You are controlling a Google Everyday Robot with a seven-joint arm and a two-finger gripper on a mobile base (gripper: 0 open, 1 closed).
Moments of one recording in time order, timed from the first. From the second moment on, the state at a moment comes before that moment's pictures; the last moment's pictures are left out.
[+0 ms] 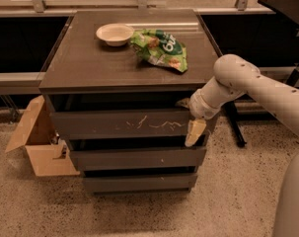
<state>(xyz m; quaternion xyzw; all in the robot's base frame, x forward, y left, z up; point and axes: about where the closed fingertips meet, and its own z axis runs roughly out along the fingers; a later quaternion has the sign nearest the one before) 0.629 -0.140 0.653 -0.73 0.64 0.13 0.21</state>
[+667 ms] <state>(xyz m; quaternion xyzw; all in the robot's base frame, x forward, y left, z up) 0.615 -0.138 0.659 -0.73 0.64 0.14 0.21</state>
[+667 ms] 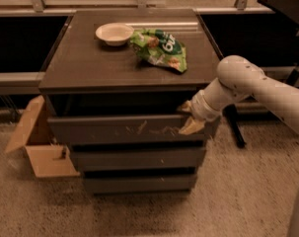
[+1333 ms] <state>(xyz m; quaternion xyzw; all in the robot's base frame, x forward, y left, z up) 0.595 -0.133 0.669 -0.73 0.63 0.14 0.22</state>
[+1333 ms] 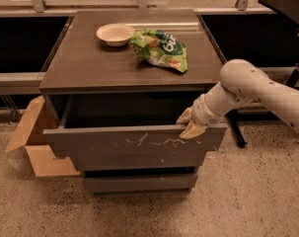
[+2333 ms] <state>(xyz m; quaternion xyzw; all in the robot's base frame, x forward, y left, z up) 0.584 -0.131 0.672 -0.73 0.63 0.15 0.23</state>
